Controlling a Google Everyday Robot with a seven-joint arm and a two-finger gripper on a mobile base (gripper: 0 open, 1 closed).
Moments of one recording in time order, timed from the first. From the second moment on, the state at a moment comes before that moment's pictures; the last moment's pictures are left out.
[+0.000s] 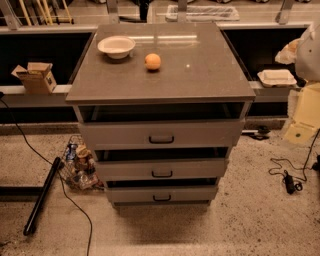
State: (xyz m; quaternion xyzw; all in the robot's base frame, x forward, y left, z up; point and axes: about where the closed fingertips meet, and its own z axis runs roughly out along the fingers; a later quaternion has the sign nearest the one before) arm 0.438 -0.217 0.976 -0.60 0.78 -0.03 0.16
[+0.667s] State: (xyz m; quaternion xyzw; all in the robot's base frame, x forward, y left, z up) arm 0.441 -0.208 0.954 -0.61 0.77 -0.02 0.16
